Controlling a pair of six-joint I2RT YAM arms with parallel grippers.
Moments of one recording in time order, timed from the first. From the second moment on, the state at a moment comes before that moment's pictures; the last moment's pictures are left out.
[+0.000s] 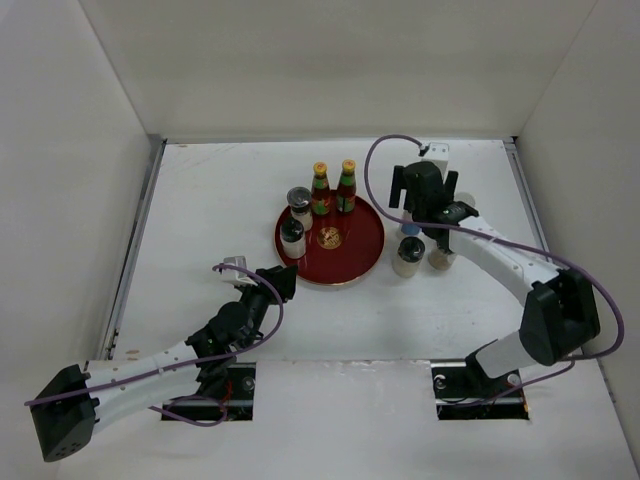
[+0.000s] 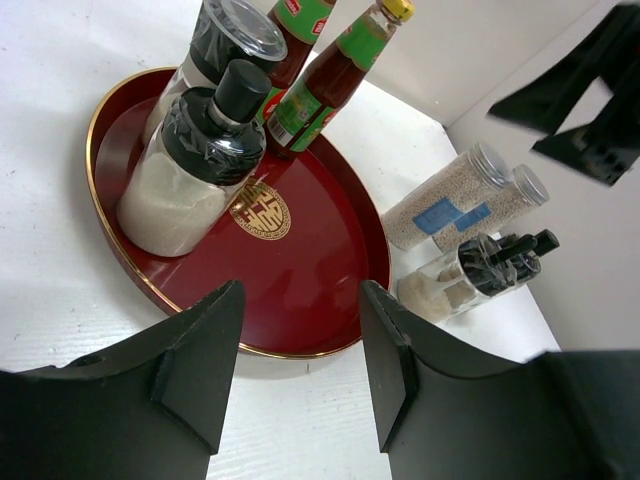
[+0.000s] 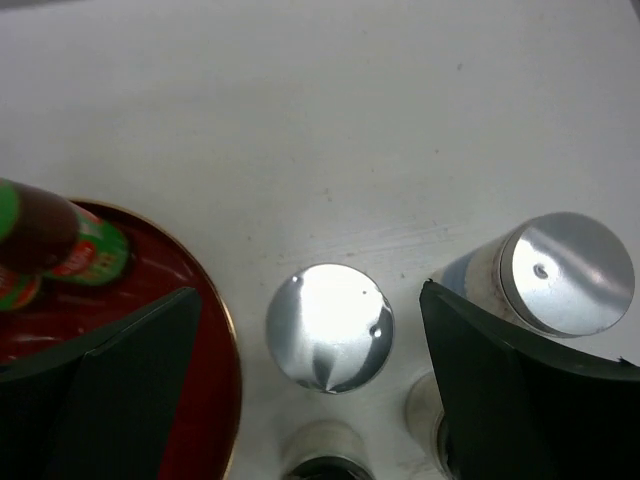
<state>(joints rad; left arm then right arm) -0.99 0.62 0.05 0.59 -0.68 -0.66 0.48 1.46 1.13 -0.20 0.58 0.32</state>
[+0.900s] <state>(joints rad) -0.99 0.61 0.05 0.59 -0.68 -0.66 0.51 1.43 1.12 -0.22 0.59 0.33</state>
